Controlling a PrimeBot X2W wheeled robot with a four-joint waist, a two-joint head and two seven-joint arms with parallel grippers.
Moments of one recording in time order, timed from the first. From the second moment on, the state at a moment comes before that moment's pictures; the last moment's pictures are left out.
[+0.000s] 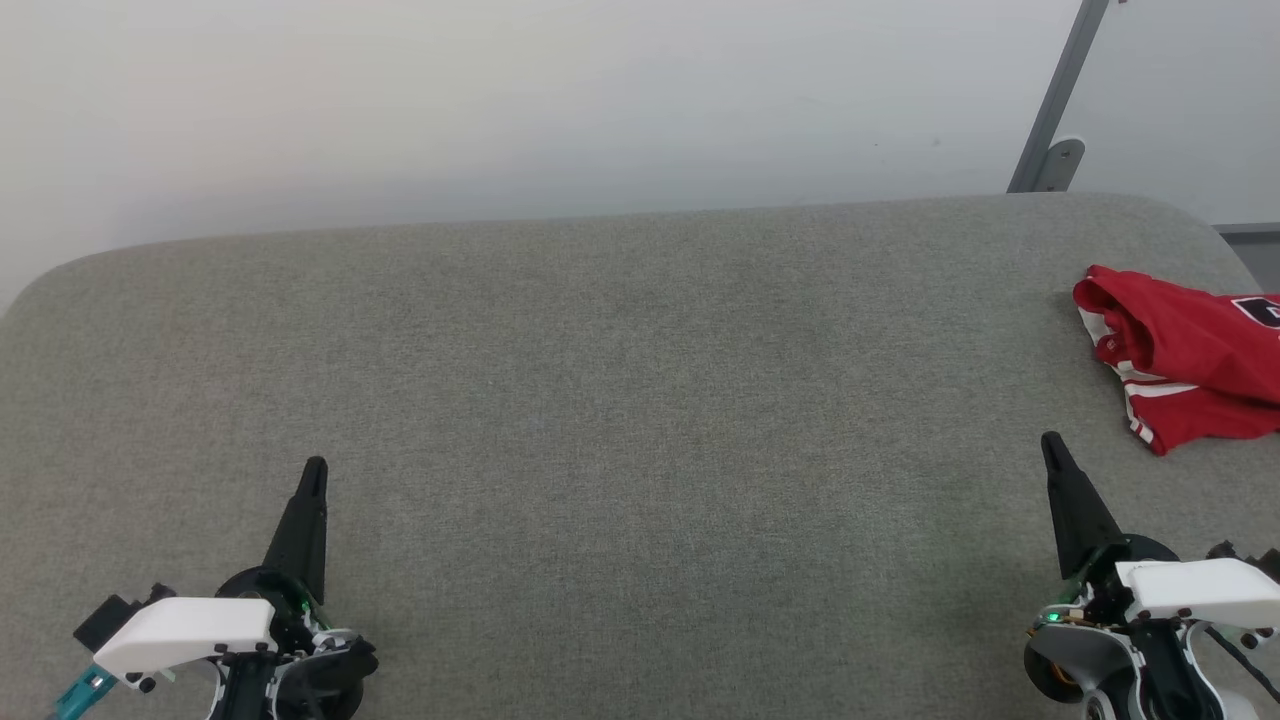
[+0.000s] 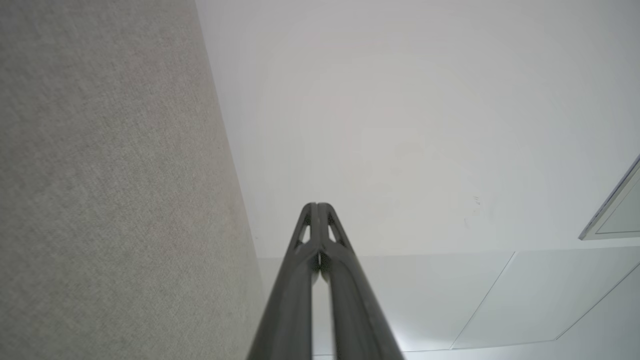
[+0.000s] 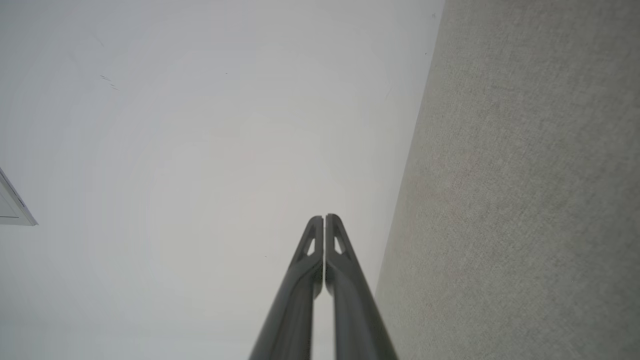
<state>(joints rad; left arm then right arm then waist) -0.10 0.06 0.10 0.25 -1.62 -0.13 0.11 -0.11 -0.05 -0.11 0.24 1.61 0.13 0.11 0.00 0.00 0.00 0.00</state>
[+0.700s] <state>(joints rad) -0.10 0.06 0.11 0.25 -1.62 -0.13 0.11 -0.11 -0.05 -0.11 0.25 1.61 0.13 0.11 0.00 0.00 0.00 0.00</state>
